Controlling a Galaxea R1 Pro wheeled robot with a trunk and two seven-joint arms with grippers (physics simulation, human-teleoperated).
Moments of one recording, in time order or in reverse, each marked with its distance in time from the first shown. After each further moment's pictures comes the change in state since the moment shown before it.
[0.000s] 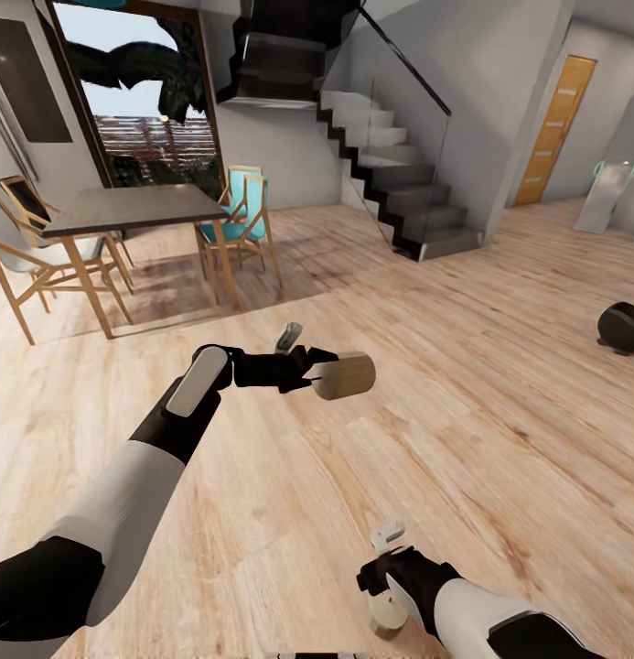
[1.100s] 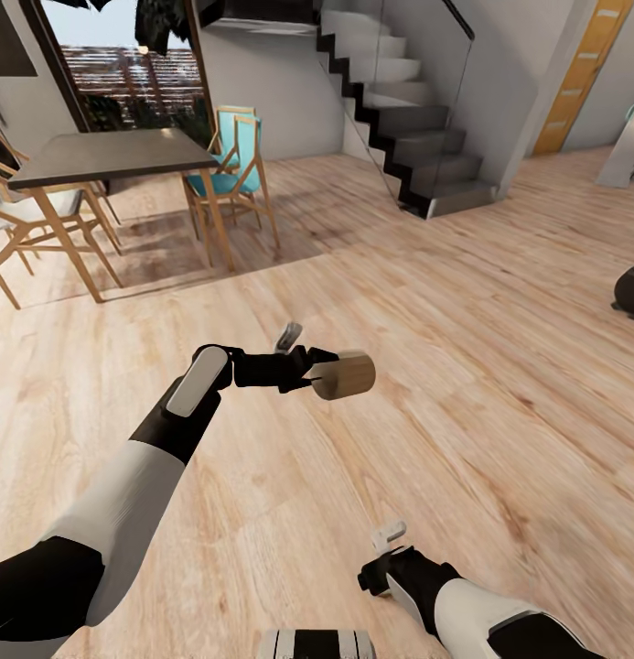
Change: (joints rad) left arm 0.000 0.000 -0.001 -0.001 -0.001 0.000 0.000; right arm 0.000 0.000 0.000 0.001 0.003 -0.001 -0.015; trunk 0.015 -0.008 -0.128
